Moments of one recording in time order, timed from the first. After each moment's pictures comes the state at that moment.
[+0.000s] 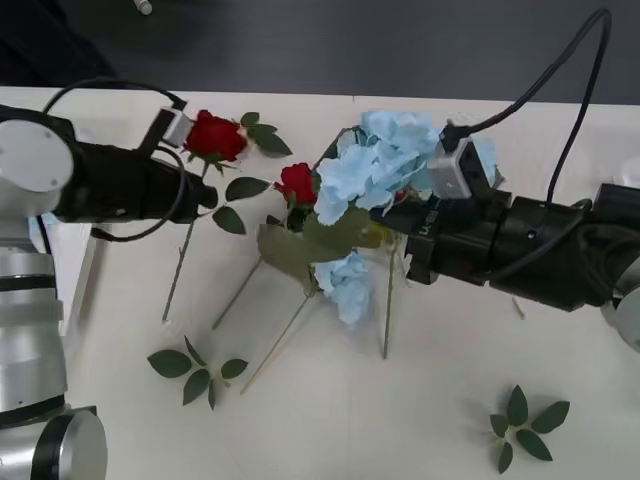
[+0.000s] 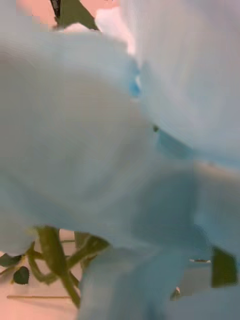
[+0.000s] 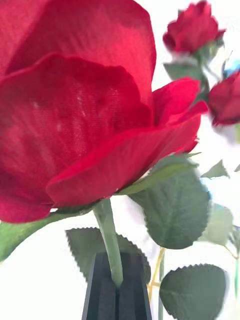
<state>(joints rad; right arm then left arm) -0.26 -1.05 0.51 -2.20 -1.38 0.36 2.05 -0.45 0.17 0.35 -1.71 0.73 1.53 -2.13</state>
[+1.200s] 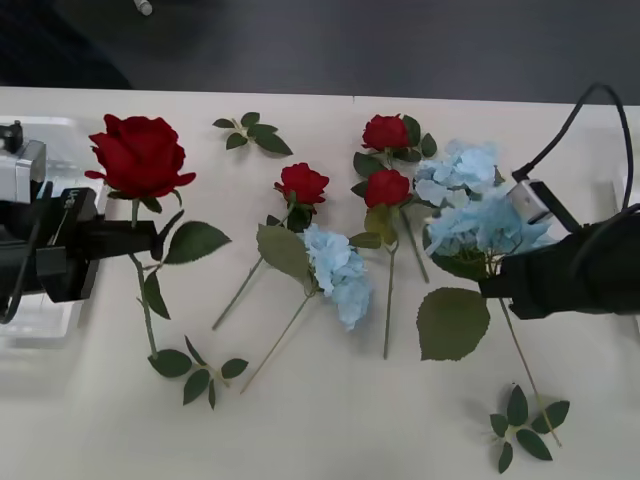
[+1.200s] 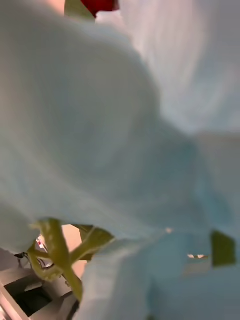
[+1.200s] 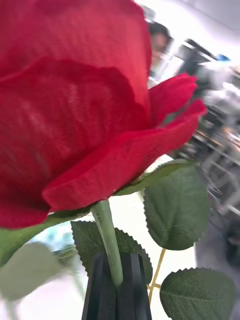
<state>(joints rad) -0.11 -1.05 0.15 -2.20 -1.33 1.21 1.30 -0.22 0.32 0.51 -1.76 1.81 1.83 -2.51</state>
